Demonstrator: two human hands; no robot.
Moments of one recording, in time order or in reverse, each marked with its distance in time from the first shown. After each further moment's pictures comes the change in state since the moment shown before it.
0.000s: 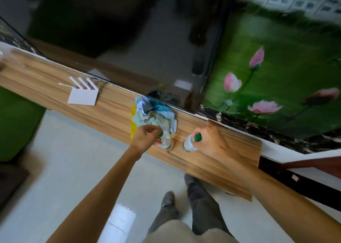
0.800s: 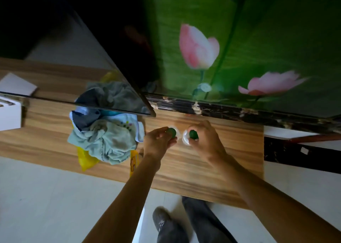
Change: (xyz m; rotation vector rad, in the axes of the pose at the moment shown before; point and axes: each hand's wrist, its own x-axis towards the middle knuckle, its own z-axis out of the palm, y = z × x) left_hand 0.212 -0.085 0.249 -0.264 -0.038 -0.229; right_hand 0.154 0.236 0.108 0.190 0.184 0.152
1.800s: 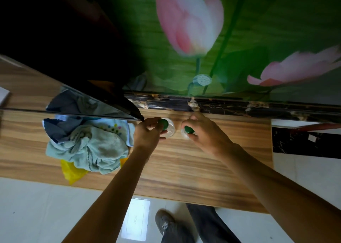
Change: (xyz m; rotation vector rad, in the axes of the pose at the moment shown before) left_hand 0.094 -0.014 0.007 0.259 -0.005 0.110; right_hand 0.045 0.032 0.006 -0.082 -0.145 -0.159
